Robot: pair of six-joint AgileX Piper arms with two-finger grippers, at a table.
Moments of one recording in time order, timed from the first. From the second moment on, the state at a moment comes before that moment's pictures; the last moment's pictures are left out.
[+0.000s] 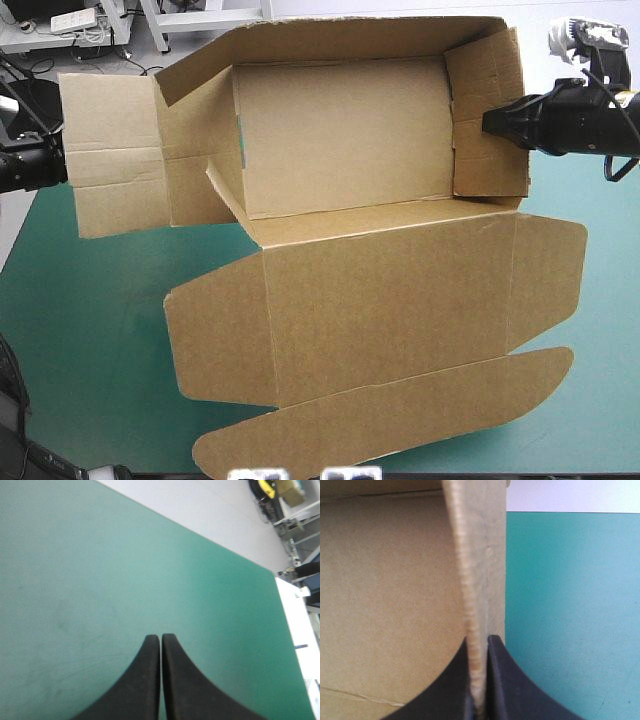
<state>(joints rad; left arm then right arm) 0.53 1.66 -1.56 -1.09 1.22 0.55 -0.09 1.39 -1.80 0.68 1.26 -0.25</state>
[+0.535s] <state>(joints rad) 0.26 1.52 -1.56 -1.27 1.23 0.57 -0.09 1.38 -1.80 0.71 1.22 -0.24</state>
